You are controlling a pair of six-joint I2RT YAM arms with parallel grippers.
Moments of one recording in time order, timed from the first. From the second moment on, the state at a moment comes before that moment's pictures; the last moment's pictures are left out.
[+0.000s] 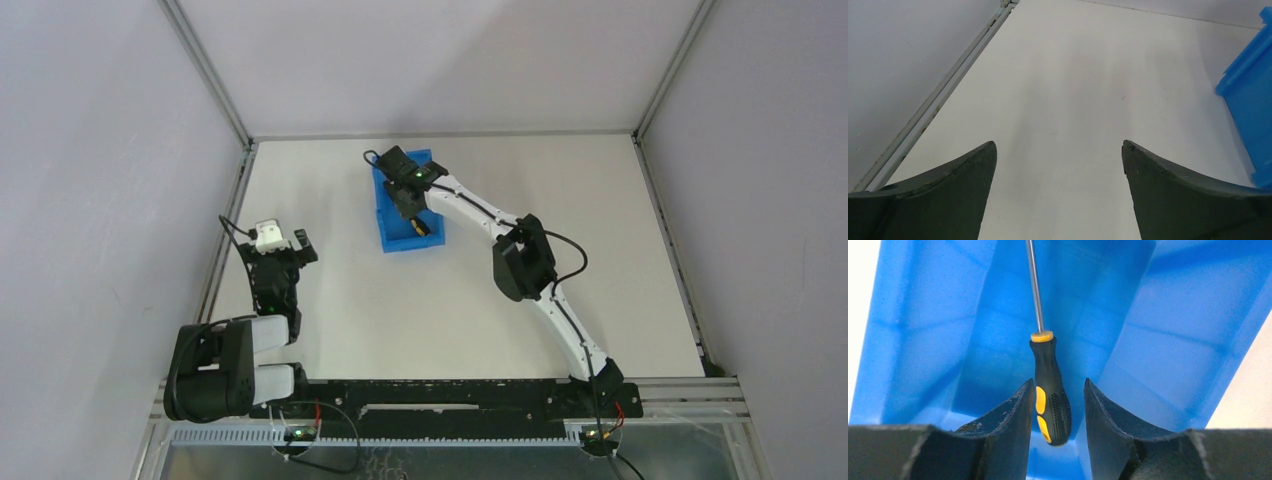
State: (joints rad) left arm 0.06 1.27 0.16 1.04 -0.18 -0.04; right arm 0.76 2.49 2.36 -0.88 0.28 0.12
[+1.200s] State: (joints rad) left arm 0.06 1.27 0.16 1.04 -0.18 -0.04; right arm 0.19 0.90 0.61 -0.35 0.00 0.36
